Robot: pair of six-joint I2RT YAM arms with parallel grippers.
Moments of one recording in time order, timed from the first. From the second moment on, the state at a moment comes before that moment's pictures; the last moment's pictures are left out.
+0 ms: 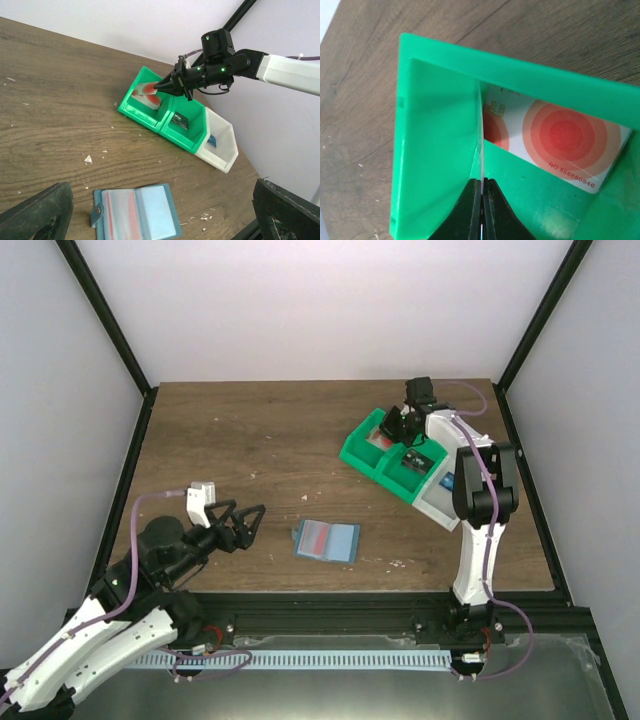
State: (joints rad) left arm -0.83 0.40 0.66 -0.50 -0.14 -0.63; right arm 0.16 2.07 1.61 -0.50 -0.34 0.75
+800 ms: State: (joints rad) left arm -0.84 0.41 0.66 -0.50 -0.13 -0.62; right arm 0.11 2.10 1.66 -0.55 -0.34 0.72
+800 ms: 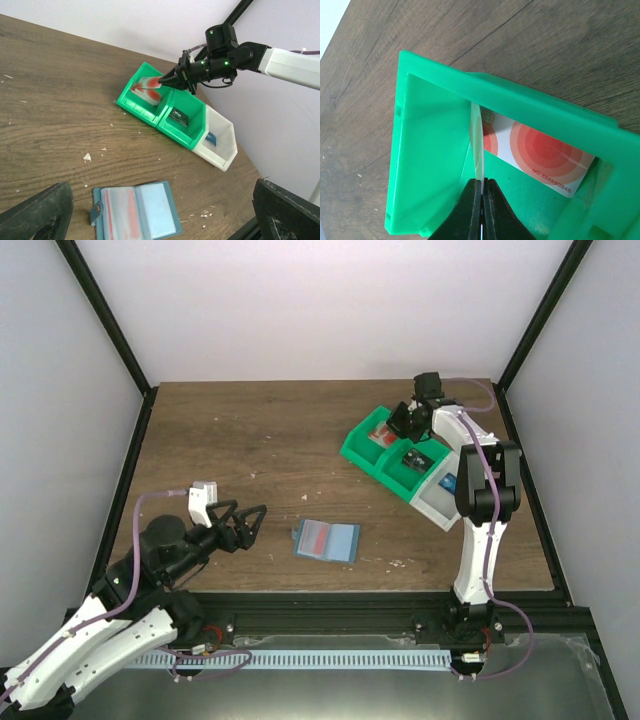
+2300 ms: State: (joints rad) left arm -0.84 0.48 0.66 -0.50 -0.12 -0.62; right arm 0.16 2.07 1.75 -0.53 -0.26 0.63
